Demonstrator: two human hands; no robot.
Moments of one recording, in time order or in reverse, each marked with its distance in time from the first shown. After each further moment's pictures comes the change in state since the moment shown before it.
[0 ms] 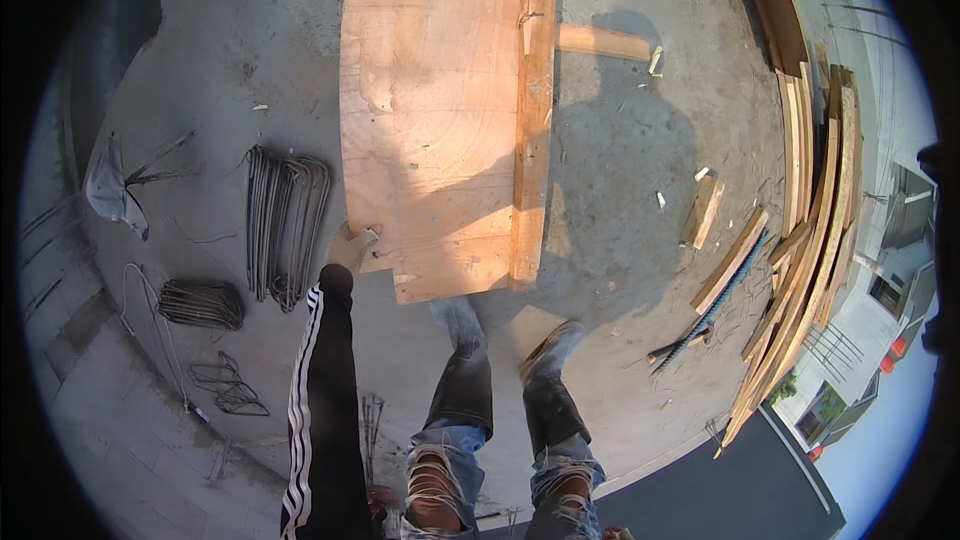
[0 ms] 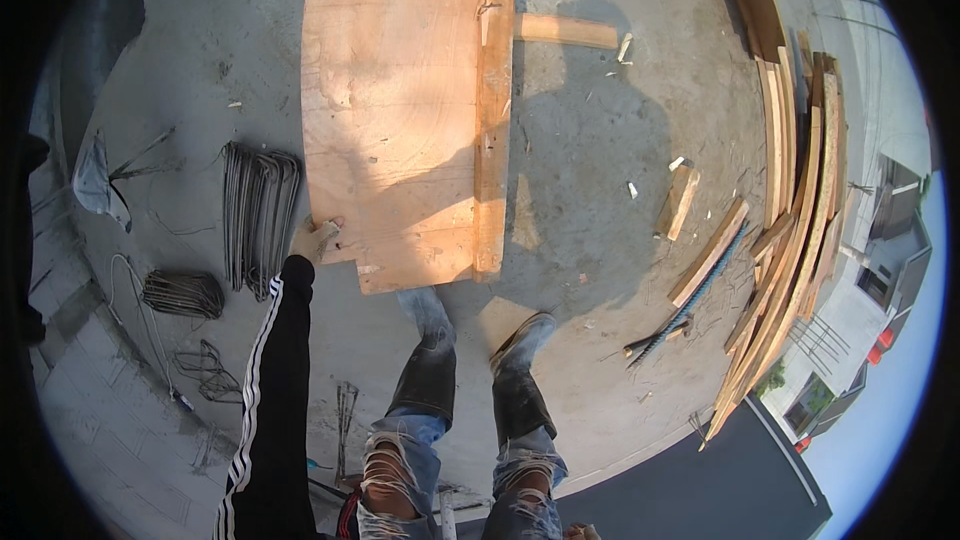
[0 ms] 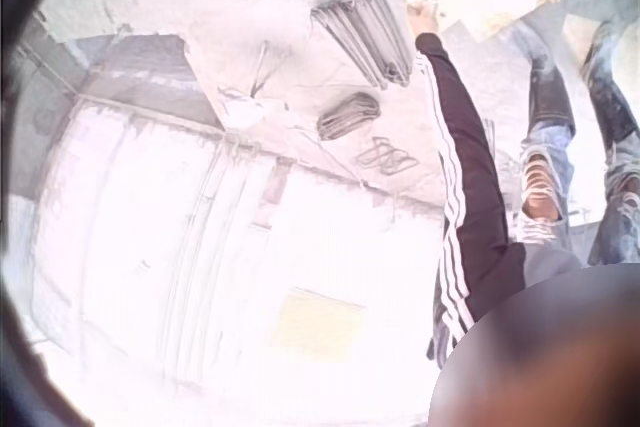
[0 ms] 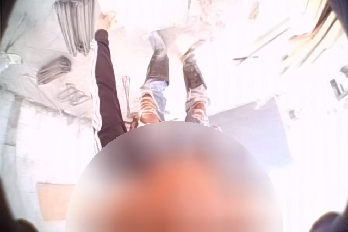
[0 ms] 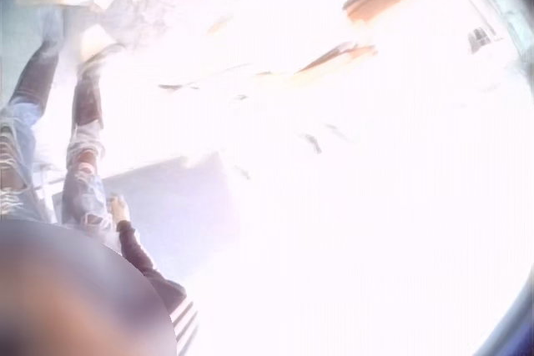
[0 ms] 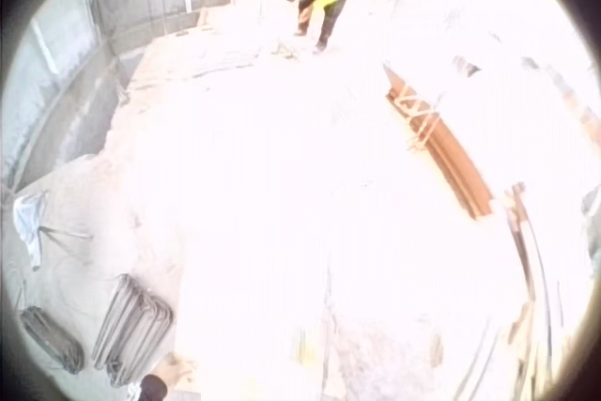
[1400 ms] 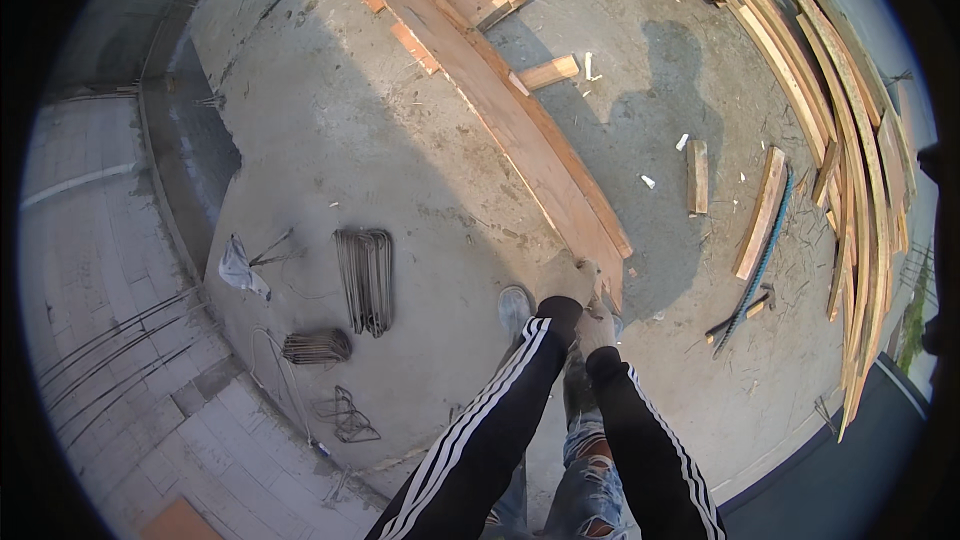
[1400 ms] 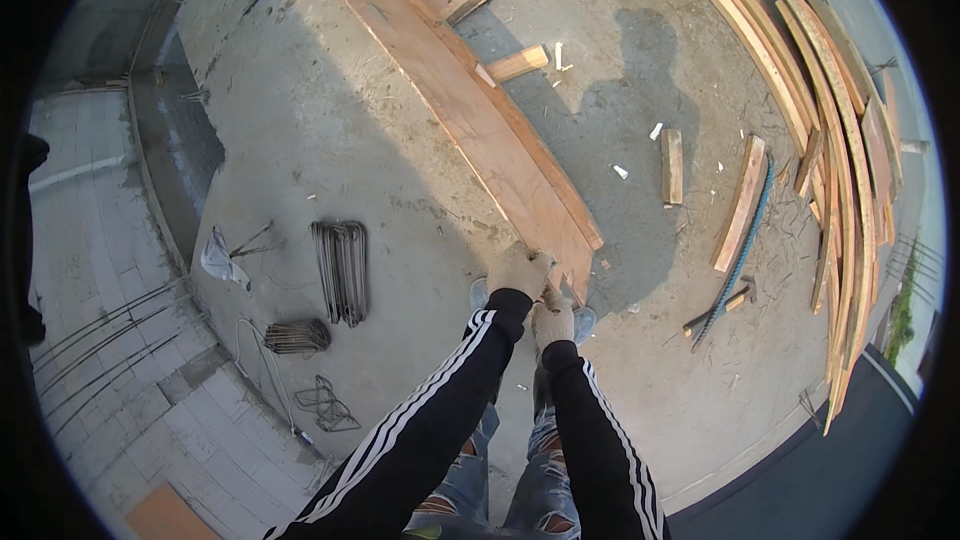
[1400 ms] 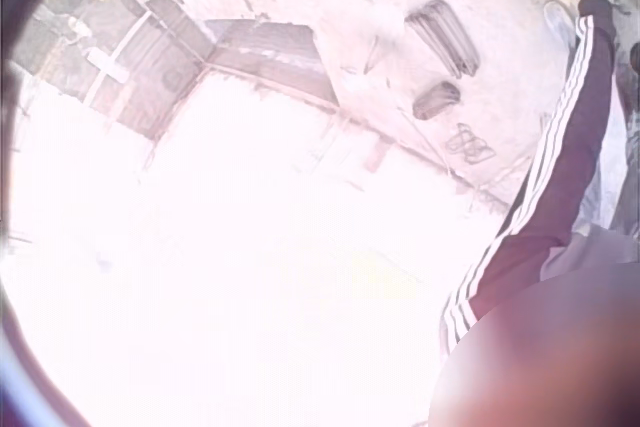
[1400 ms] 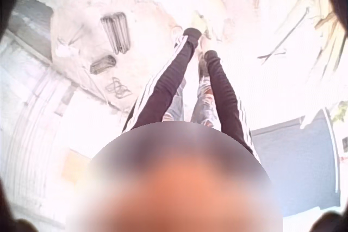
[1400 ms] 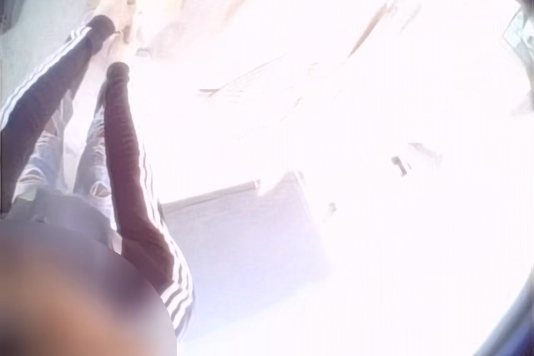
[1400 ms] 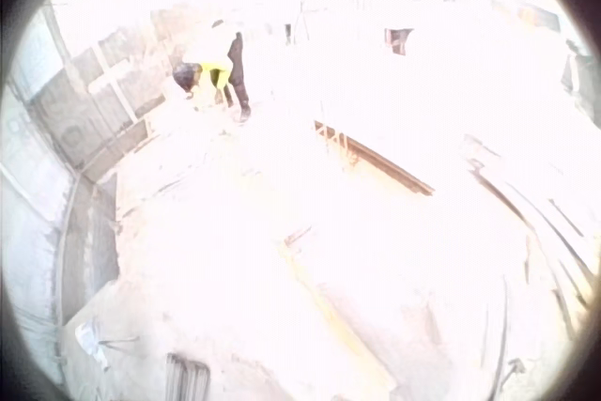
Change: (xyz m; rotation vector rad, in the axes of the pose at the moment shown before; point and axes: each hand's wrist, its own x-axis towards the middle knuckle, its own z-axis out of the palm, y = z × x) left_hand -0.270 0.127 0.445 1.012 -0.055 0.173; right_hand 0.196 -0.374 0.167 0.481 -0.346 -0.856
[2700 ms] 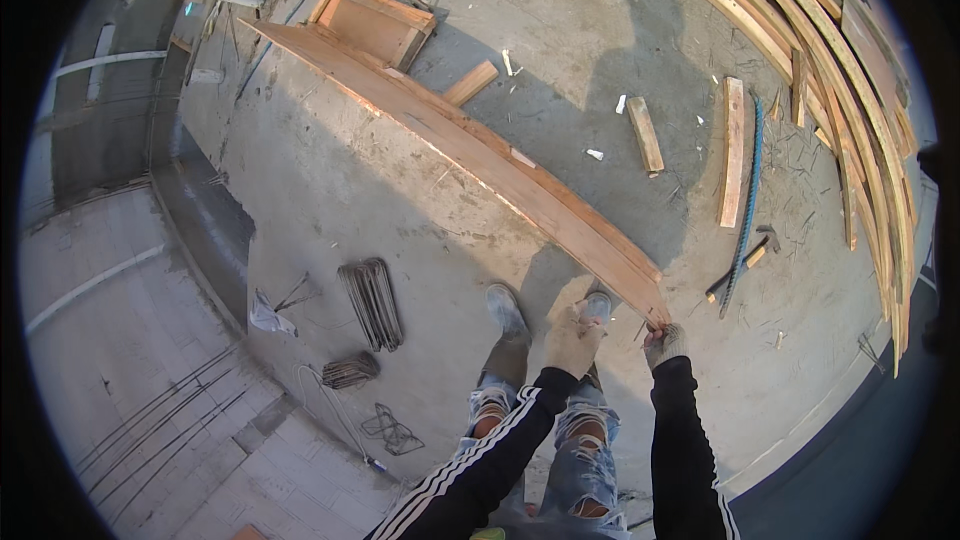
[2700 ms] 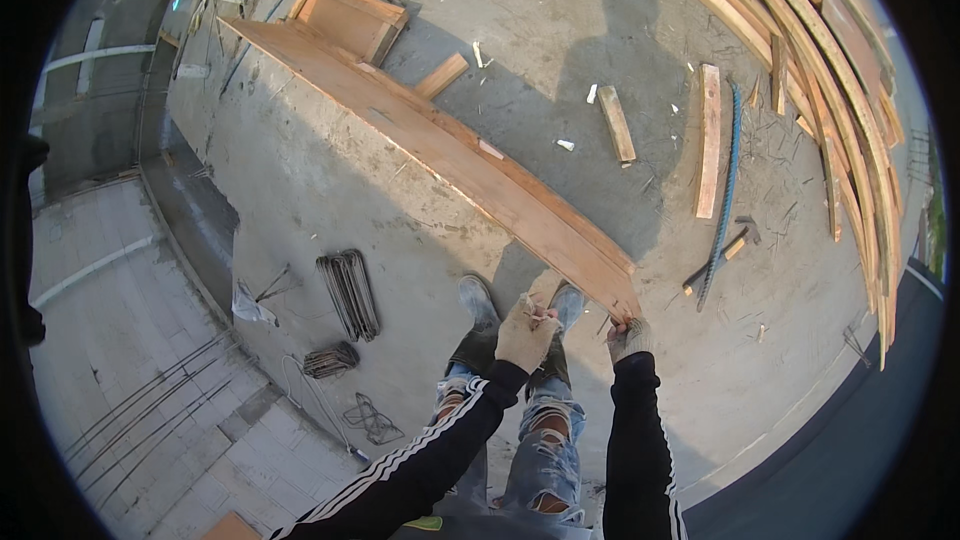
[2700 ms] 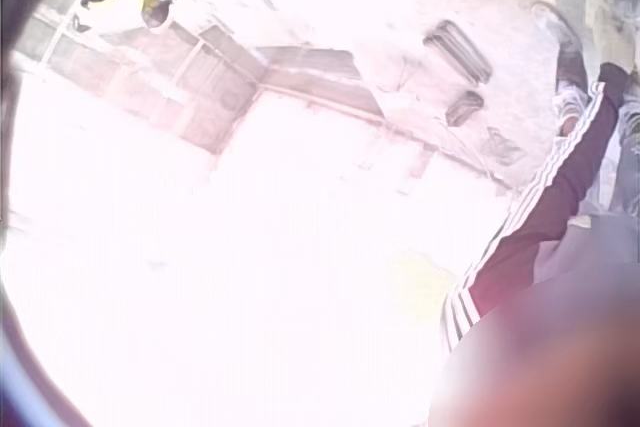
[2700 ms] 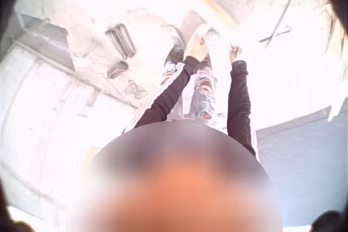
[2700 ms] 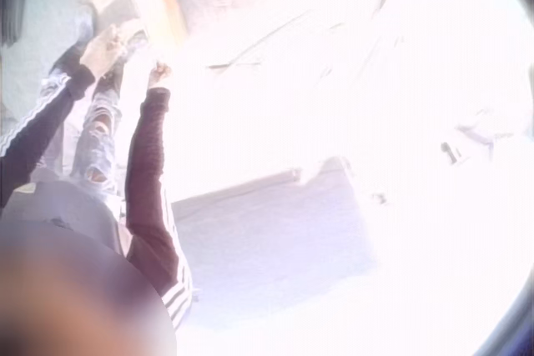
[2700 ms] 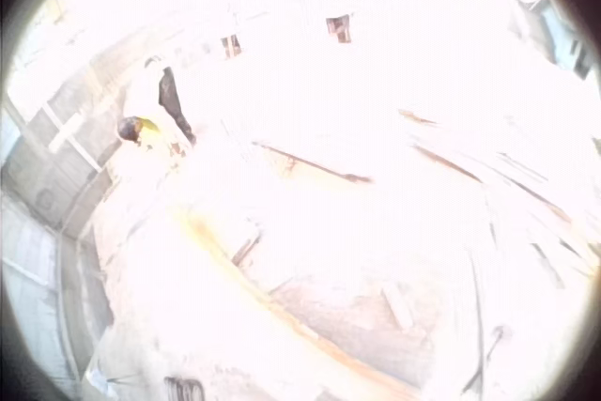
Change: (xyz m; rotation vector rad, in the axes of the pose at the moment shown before) left_hand -0.159 0.033 0.111 -0.133 -0.196 0.167; right_hand -0.079 0.037 -0.261 1.241 0.448 0.509
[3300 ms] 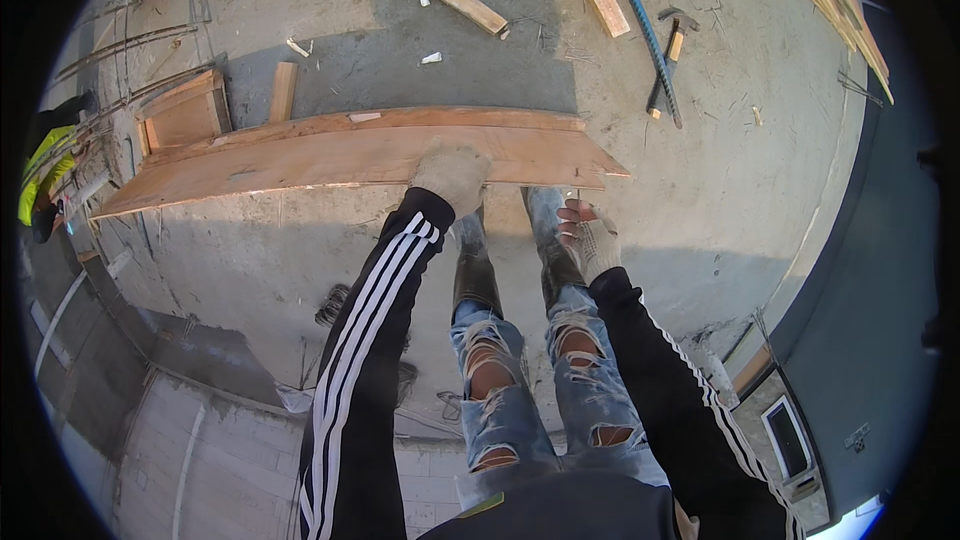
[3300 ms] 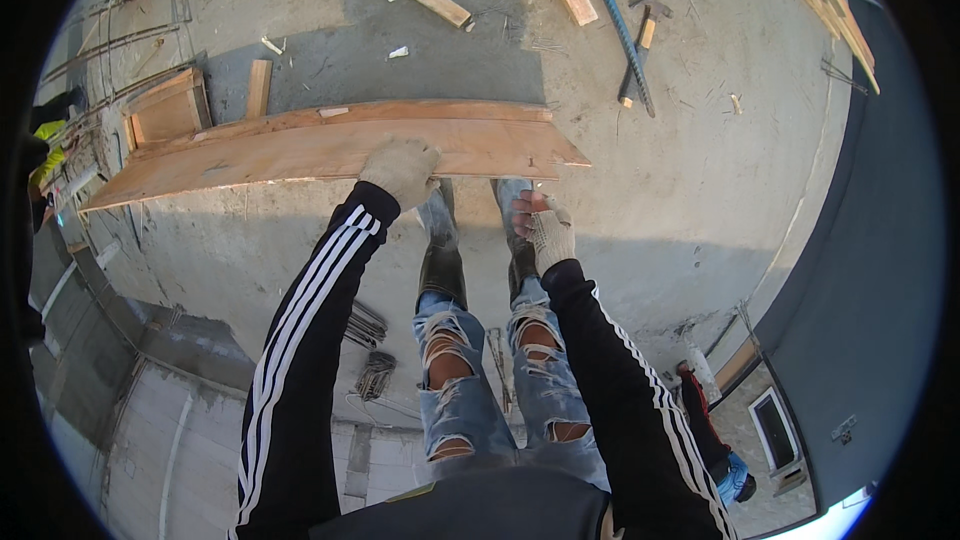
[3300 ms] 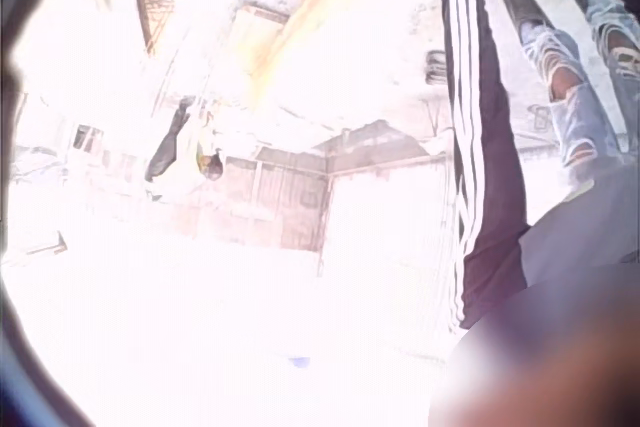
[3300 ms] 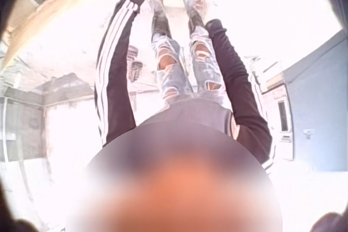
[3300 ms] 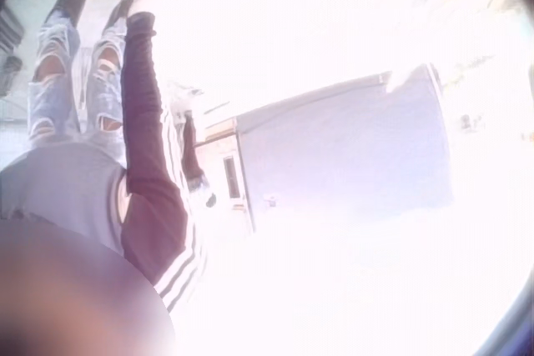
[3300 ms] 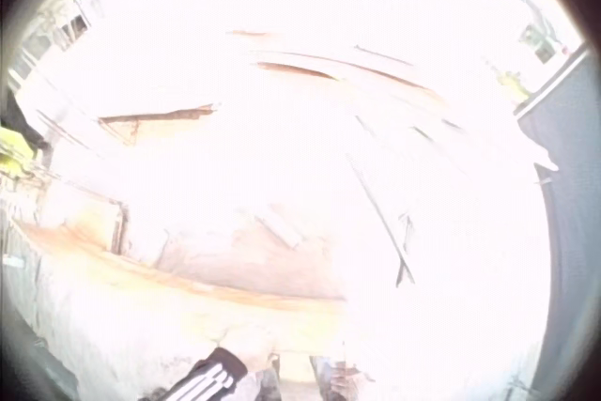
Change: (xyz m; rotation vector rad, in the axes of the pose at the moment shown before) left_hand 0.165 0.095 0.007 1.595 -0.842 0.731; right_hand -0.035 0.079 0.013 -0.030 -0.035 -0.214
